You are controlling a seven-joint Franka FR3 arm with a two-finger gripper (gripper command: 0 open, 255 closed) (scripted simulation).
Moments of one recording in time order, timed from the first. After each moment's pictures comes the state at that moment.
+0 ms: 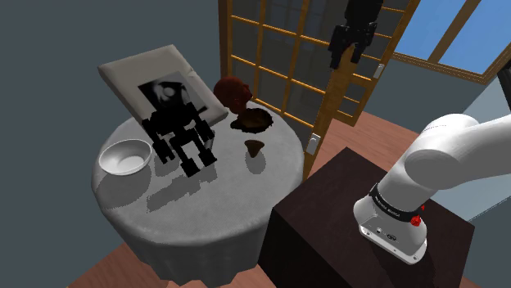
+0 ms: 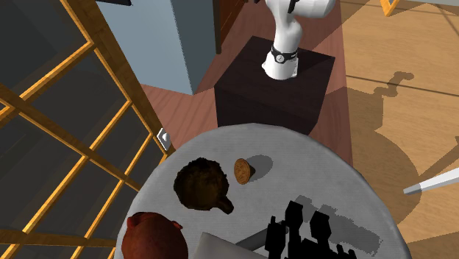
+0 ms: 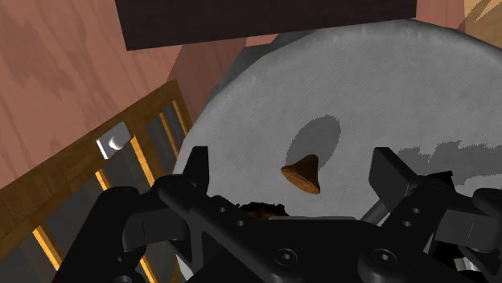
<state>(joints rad) -0.01 -0.76 -0.02 -2.37 -0.02 1.57 0.10</state>
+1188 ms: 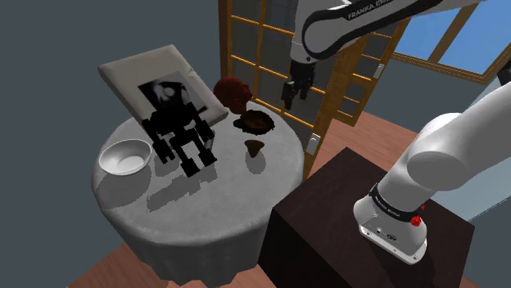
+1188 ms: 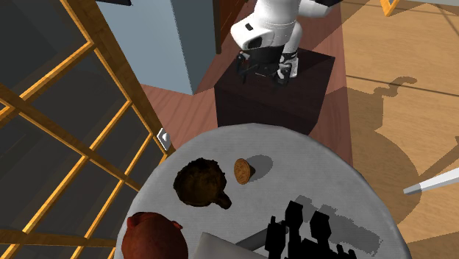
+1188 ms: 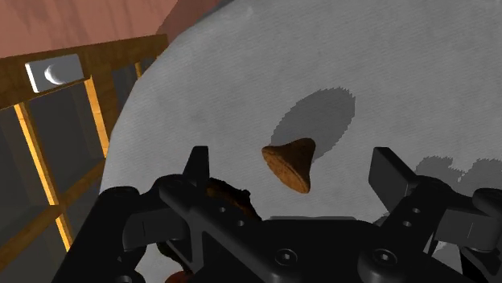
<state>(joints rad) 0.05 -0.34 0.01 -2.52 -0.06 2.16 0.01</state>
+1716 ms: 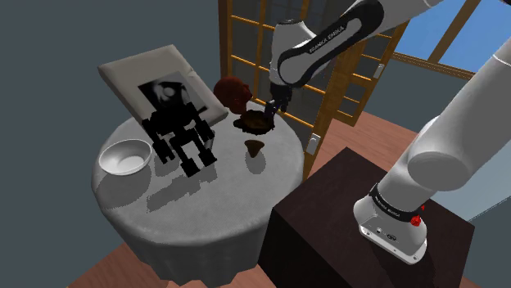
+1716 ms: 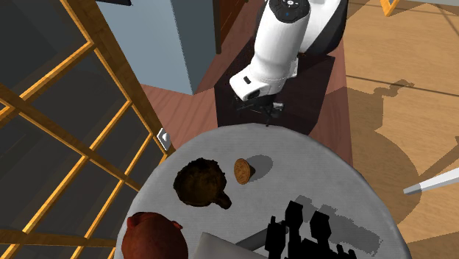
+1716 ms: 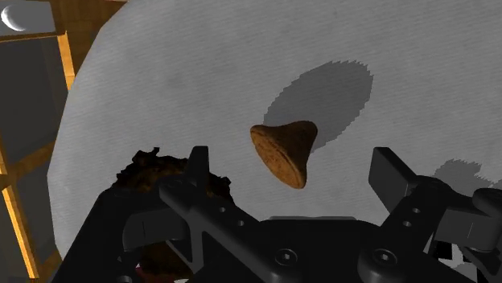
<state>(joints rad) 0.07 -0.04 0.03 -2.45 -0.11 2.41 -0.01</state>
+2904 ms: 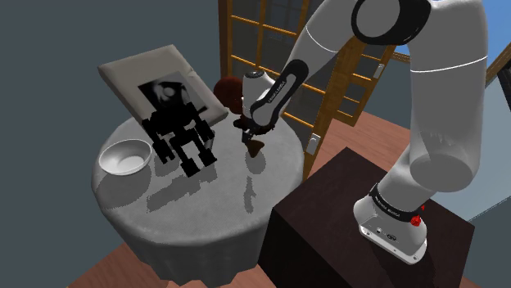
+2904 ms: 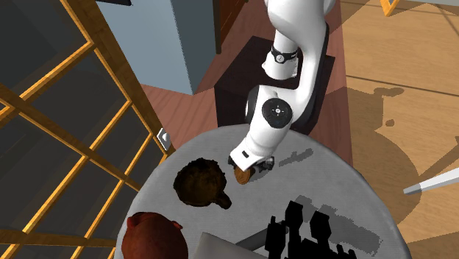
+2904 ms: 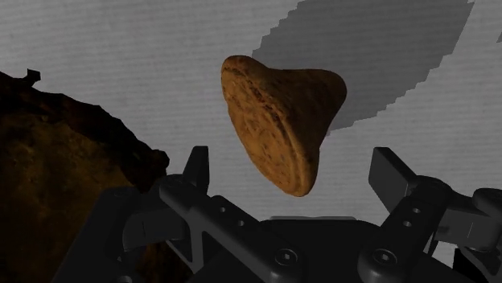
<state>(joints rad) 0.12 0.55 0.00 -2.15 -0.27 2.71 0.02</state>
